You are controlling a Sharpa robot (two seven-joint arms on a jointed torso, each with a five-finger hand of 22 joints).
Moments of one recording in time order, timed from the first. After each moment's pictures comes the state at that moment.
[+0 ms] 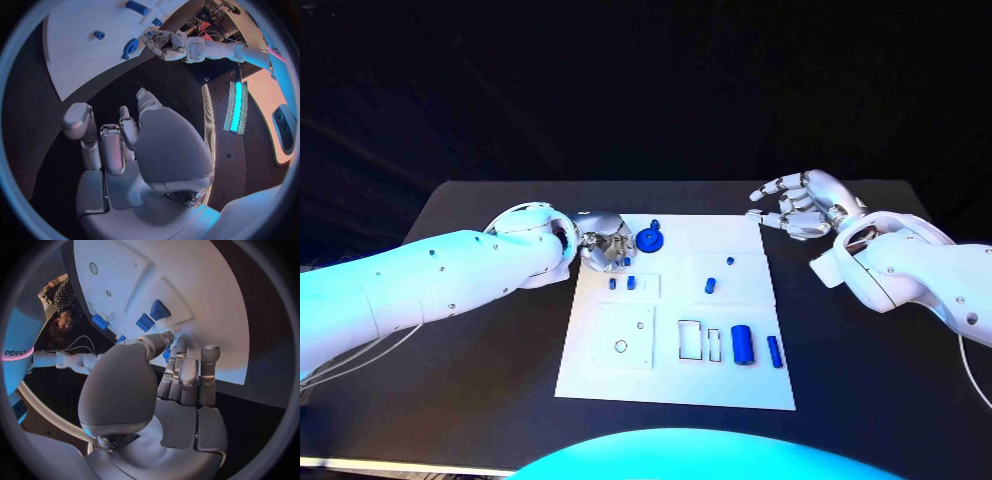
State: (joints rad) left arm 1.13 -0.73 -0.02 1.31 -1.42 -0.04 0.00; left_hand 1.43 -0.27 0.67 0.11 0.07 0.84 0.12 0.23 0.28 1.04 0.08 0.48 0.23 1.29 0.02 1.44 0.99 0.15 1.05 0.12 1.18 1.00; right arm 1.22 -0.92 -0.11 1.52 -0.85 -0.52 0.10; right_hand 1.45 -0.10 0.06 0.29 0.28 0.86 0.16 0.24 0.38 1.33 0.07 1.28 1.25 1.46 0.00 1.45 1.31 0.10 1.34 0.10 1.00 1.24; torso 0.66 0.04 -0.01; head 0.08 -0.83
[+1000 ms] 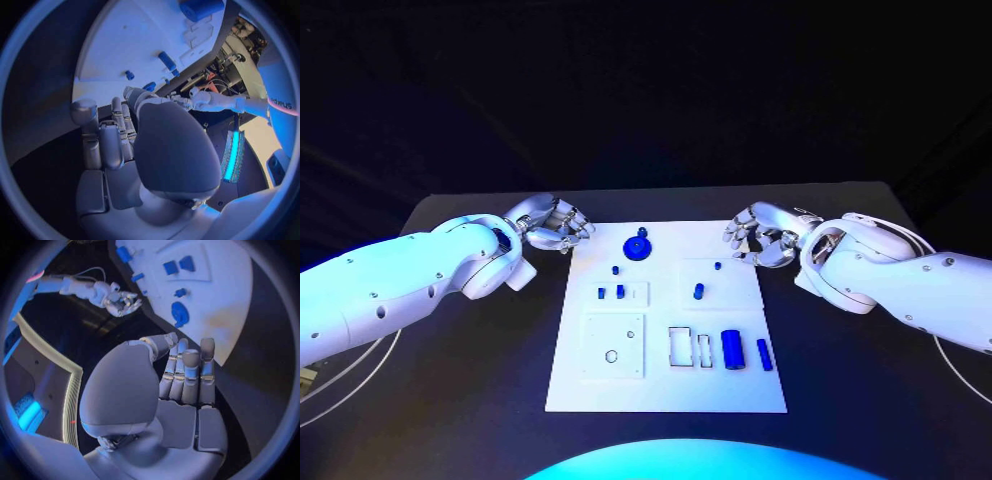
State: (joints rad) left arm 1.13 -0.86 -0.01 1.32 -0.73 -0.18 0.14; left_hand 1.45 -0.25 0.70 0.07 0.07 0.92 0.18 0.29 0.30 0.98 0.11 0.46 0.25 1.10 0.05 1.31 0.70 0.17 0.89 0.14 1.06 0.84; right arm 1.20 -0.86 -0.11 1.48 -1.35 -0.30 -0.07; right_hand 1.53 -0.28 0.46 0.23 0.22 0.93 0.16 0.27 0.34 1.07 0.09 0.21 0.19 1.46 0.02 1.36 1.24 0.14 1.31 0.10 0.87 1.22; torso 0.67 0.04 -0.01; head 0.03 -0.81
